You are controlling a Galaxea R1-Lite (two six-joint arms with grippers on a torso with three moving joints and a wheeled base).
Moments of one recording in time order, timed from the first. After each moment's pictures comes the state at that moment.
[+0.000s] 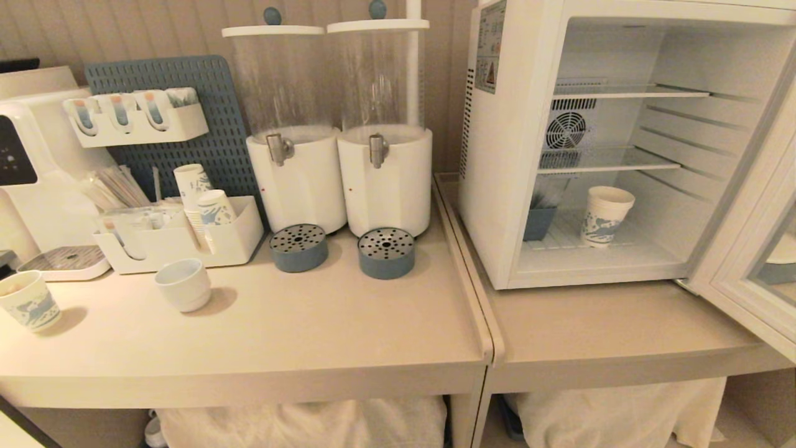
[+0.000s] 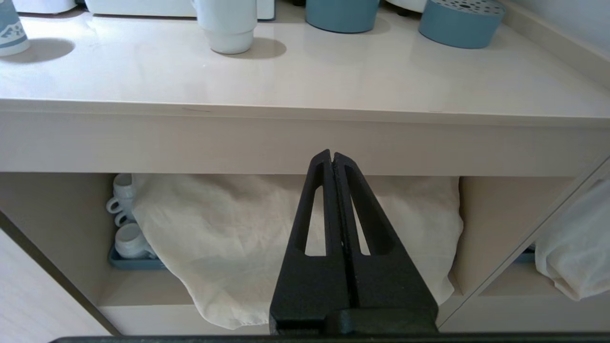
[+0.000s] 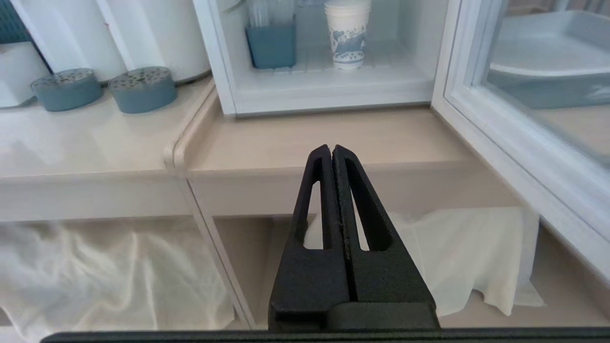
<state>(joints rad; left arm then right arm) 0.00 0.00 0.00 0.07 -0.02 -0.09 0.00 0.07 -0.43 0.33 0.07 0.04</state>
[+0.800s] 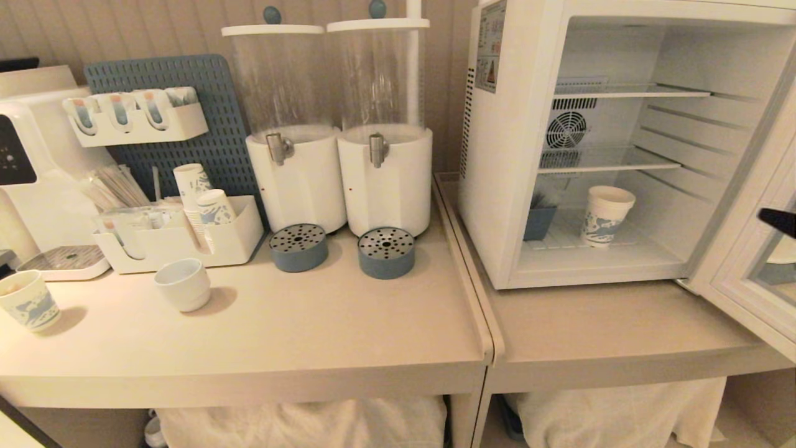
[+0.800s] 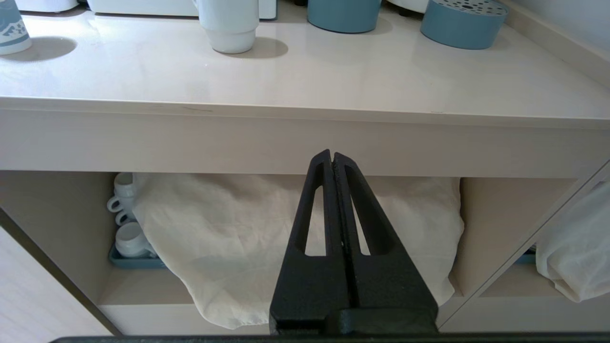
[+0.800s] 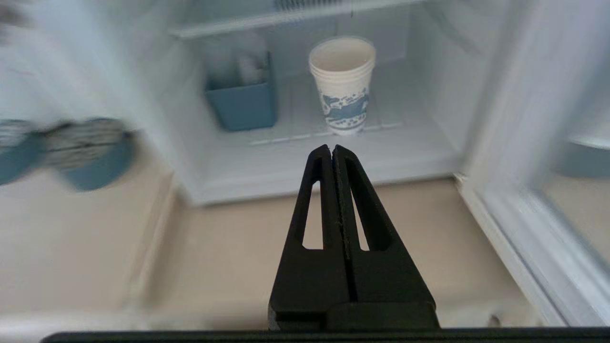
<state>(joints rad) 0.00 0.00 0.00 0.07 -0.02 -0.09 -0.02 1.14 -0.66 -0.31 0.05 0.08</state>
